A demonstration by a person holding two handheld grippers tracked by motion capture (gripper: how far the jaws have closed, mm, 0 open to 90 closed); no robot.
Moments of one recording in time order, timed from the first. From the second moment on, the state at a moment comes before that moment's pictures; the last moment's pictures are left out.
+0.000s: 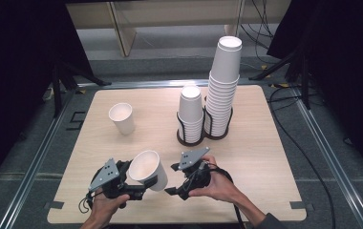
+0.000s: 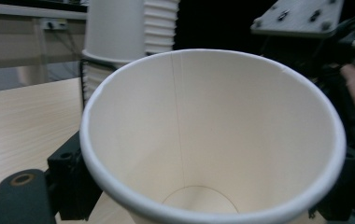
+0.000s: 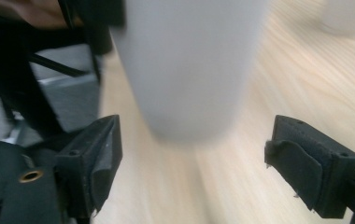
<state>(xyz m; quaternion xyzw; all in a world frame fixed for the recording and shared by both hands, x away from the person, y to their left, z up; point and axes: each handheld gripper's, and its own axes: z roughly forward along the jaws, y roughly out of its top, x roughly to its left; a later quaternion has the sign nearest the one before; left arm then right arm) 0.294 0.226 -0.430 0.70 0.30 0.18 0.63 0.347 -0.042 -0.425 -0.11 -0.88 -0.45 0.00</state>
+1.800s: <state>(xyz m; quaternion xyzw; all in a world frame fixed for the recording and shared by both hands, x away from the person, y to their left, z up) 0.459 0.217 -0.446 0.69 0.43 0.32 0.48 0.332 -0.108 -0.450 -0.21 -0.90 -0.38 -0.08</state>
